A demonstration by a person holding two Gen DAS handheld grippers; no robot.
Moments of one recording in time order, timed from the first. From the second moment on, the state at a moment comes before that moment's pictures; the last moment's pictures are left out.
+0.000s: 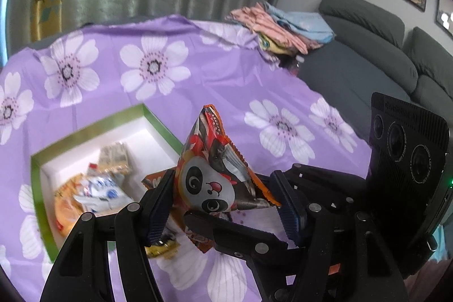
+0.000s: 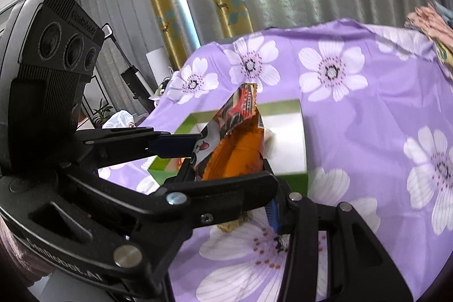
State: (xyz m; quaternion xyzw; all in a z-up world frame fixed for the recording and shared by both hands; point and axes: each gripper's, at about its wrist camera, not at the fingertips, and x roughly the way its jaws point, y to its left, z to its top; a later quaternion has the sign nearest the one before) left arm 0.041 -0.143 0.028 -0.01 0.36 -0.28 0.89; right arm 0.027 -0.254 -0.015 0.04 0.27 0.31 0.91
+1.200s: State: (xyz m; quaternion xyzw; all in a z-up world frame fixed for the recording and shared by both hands) left arm 0.111 -0.104 0.027 -0.09 0.36 -0.28 0.88; right arm 0.099 -0.219 0.007 0.00 0.27 0.31 0.91
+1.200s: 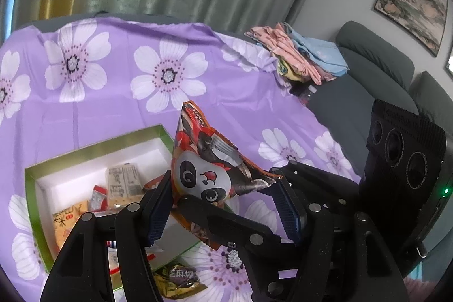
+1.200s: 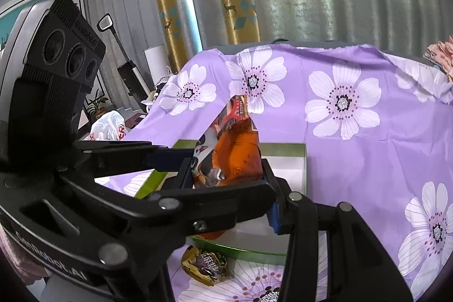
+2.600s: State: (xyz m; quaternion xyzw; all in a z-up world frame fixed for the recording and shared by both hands) left arm 0.157 -0.092 -0.021 -0.12 0.41 -0.27 0.86; right arm 0.140 -0.207 -0.038 0.02 0.32 0.31 0.89
